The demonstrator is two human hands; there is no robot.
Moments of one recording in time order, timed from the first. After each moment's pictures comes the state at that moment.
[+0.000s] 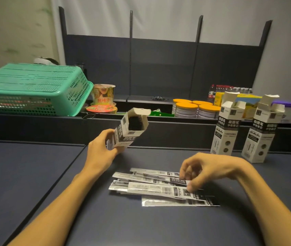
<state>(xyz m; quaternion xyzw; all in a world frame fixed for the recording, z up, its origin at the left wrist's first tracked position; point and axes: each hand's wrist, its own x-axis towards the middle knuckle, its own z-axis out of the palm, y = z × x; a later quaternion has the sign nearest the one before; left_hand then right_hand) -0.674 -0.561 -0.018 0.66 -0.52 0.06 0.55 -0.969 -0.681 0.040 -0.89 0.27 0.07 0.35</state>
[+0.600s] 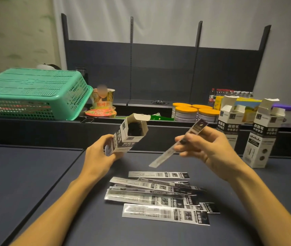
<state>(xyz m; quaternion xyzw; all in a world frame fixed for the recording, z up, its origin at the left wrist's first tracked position) -0.676 -0.562 -0.019 0.65 -0.53 0.08 0.54 -0.958 -0.651 0.058 -0.66 0.15 -0.42 0.61</state>
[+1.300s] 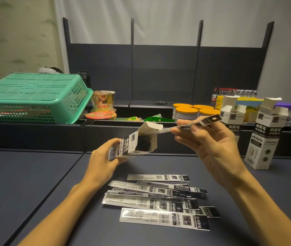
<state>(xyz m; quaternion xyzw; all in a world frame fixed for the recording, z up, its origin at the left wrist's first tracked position) -0.686 -0.567 -0.021 0.63 -0.56 0.08 0.52 -0.954 -0.637 0.062 -0.61 0.01 -0.52 0.59</state>
